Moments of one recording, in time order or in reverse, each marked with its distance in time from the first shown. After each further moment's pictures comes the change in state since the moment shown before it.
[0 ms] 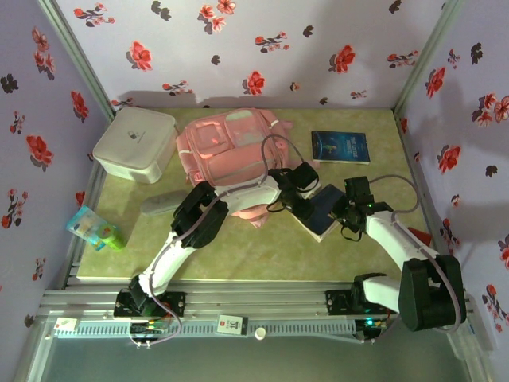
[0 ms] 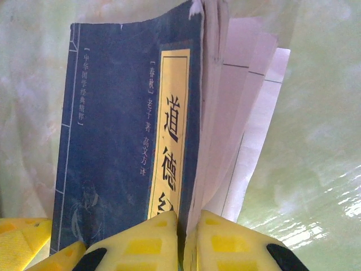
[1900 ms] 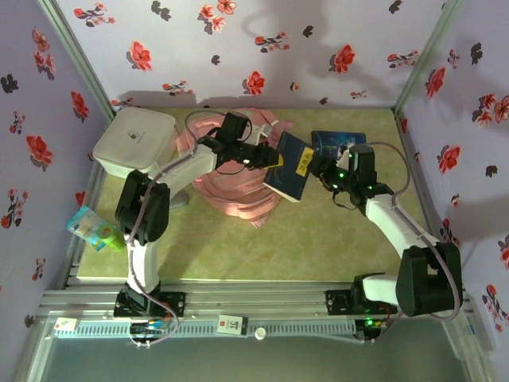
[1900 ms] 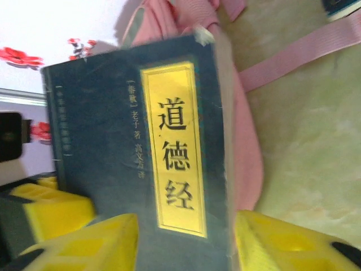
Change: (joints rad) left arm 0.410 -0.375 -0.308 0.368 0.678 -0.439; right arm 0.010 0.092 0.200 0.368 -0.483 0.021
